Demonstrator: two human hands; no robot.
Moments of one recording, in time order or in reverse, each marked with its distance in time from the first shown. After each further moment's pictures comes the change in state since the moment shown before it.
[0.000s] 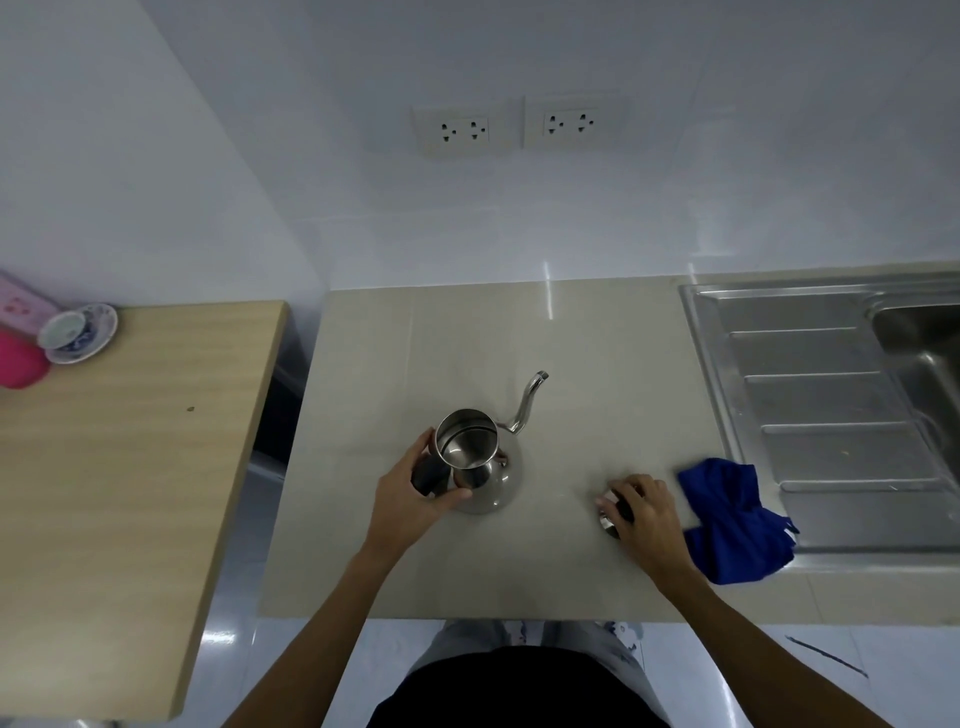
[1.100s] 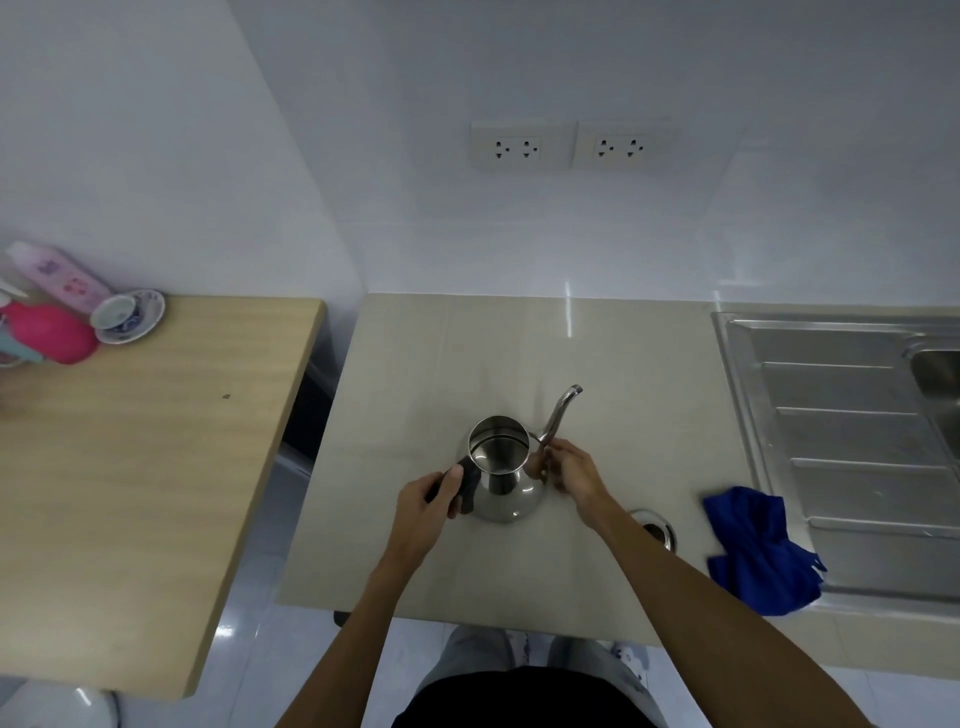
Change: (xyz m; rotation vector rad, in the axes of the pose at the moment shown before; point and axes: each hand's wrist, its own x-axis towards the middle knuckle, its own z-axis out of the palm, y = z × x) left_hand -0.020 0.012 -0.012 -0.253 0.015 -0.212; right_hand 0.101 -0.148 -0.002 1.004 -0.430 0.712
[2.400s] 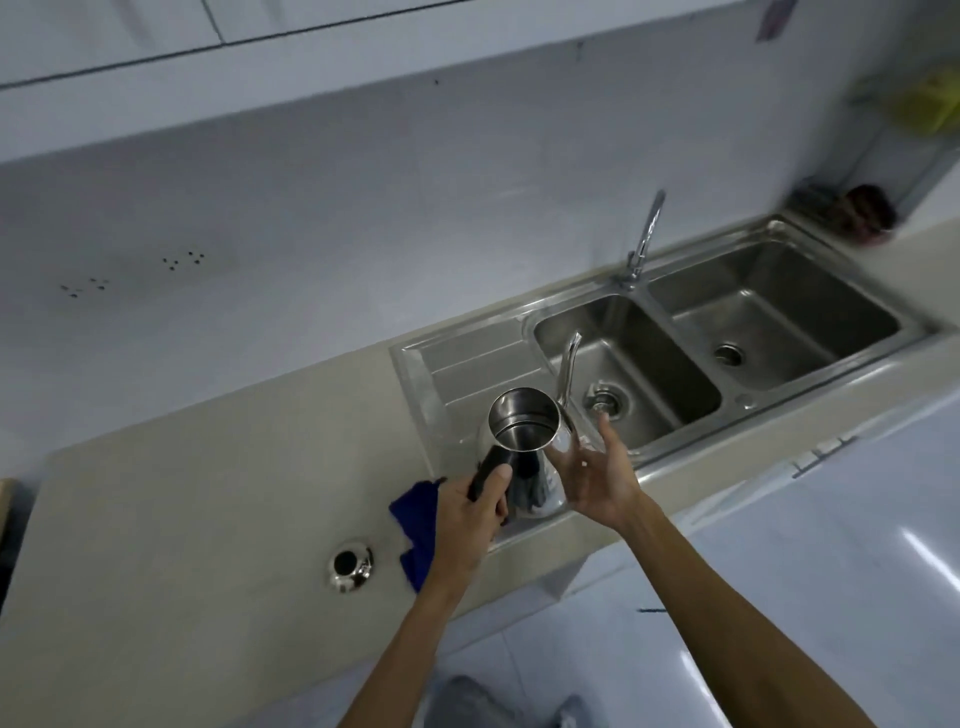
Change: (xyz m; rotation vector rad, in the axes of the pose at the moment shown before) left_hand -0.181 0.178 0.441 -0.217 -0.395 0.208; right_hand -0.174 0.056 -0.484 0.924 0.060 0.074
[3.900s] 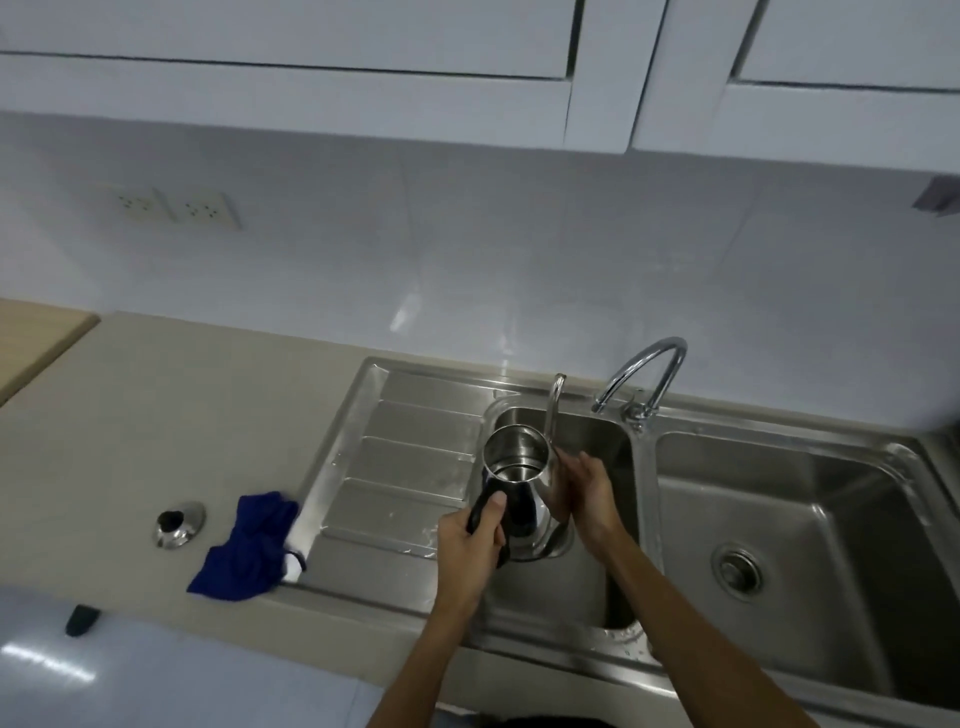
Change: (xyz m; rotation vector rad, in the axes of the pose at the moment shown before) left_hand 0.170 -0.010 0.326 -0.145 0.659 -0.008; right_hand 0.167 -0.295 -0.105 -0.435 -0.357 -0.078
